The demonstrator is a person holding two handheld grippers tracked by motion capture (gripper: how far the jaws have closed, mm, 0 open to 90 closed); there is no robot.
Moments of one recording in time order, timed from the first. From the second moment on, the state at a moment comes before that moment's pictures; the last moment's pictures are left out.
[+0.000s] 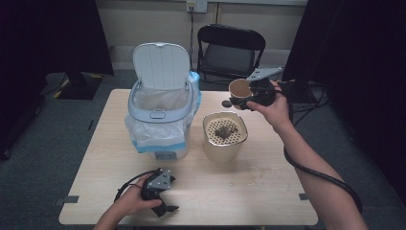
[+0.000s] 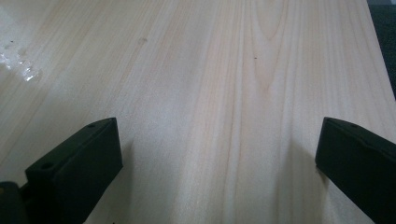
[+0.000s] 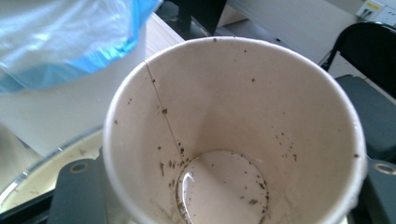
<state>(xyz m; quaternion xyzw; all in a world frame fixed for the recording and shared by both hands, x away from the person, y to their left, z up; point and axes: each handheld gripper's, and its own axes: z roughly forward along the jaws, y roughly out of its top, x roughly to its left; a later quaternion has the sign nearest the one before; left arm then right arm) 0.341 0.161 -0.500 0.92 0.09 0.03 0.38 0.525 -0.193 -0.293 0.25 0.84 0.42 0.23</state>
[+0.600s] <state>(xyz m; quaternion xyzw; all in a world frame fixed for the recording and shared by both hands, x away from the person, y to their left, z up) 0.341 0.161 -0.500 0.92 0.09 0.03 0.38 0.528 -0.174 -0.270 0.24 0.85 0.43 0.20</state>
